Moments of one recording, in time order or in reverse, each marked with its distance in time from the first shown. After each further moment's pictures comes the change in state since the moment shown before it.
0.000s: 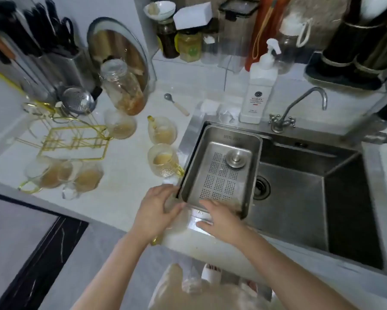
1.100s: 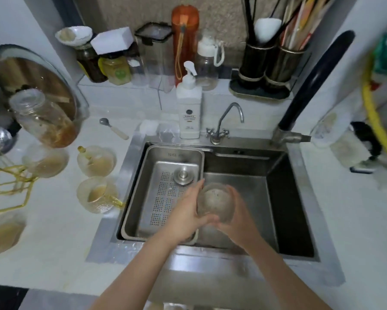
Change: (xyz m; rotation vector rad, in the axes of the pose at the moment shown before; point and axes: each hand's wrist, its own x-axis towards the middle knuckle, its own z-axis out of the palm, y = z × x) left_hand 0.075 0.162 0.100 -0.328 -0.346 0.220; right_hand -0.075 0.108 -0.088 0.478 0.668 0.172
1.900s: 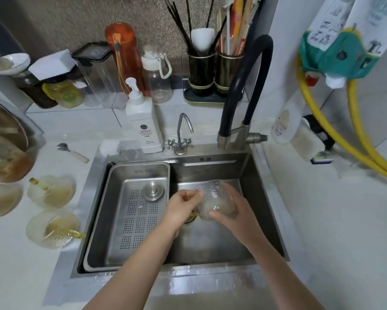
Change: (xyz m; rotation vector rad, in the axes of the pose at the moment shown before) left_hand 0.075 0.055 0.067 -0.552 0.066 -0.398; right_hand 0.005 0.037 -0.093 0.101 0.080 0.098
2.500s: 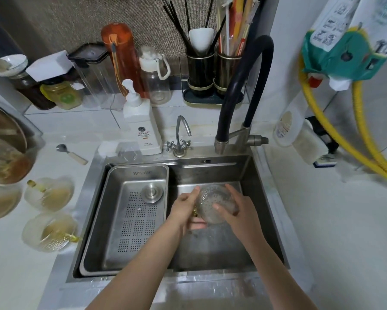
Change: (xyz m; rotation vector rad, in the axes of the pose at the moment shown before) left_hand 0.011 0.011 0.018 -0.143 -0.029 -0.280; right_hand 0.022 0.016 -0.006 -0.186 0.071 0.038
